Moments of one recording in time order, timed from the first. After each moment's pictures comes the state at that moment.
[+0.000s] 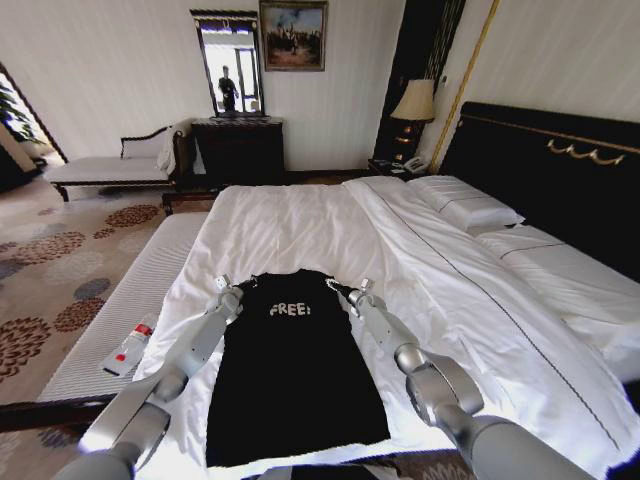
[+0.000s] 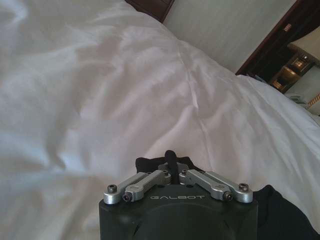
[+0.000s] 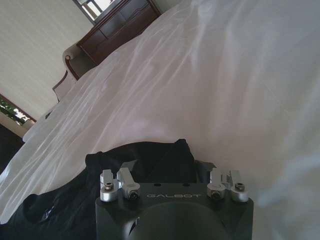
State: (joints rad) left arm 0.46 -1.20 -0.01 -0.86 -1.14 0.21 -0.02; right arm -0.30 1.48 0.21 0.40 0.80 -0.17 -0.32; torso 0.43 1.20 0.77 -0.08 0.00
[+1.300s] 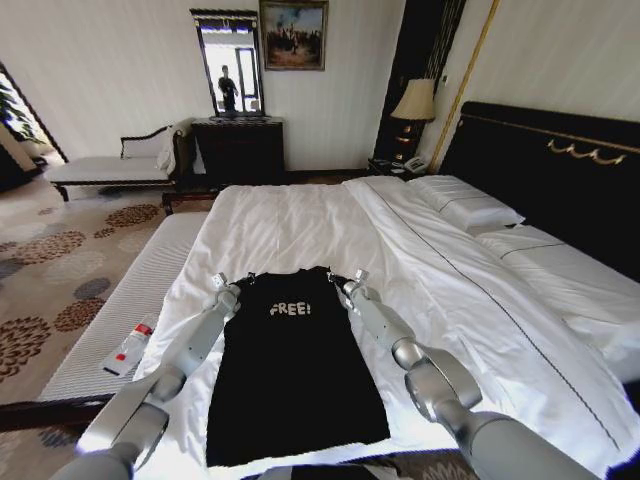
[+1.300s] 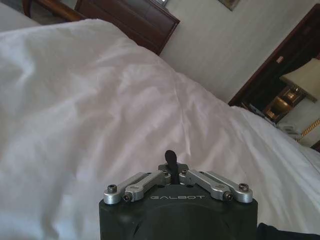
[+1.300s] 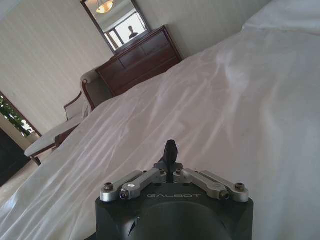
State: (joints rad) left arm 0.39 -1.16 -0.04 -0.90 -1.20 0.21 -0.04; right arm -0.24 1.45 0.09 0.52 0.86 -0.10 -0.23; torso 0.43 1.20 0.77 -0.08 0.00
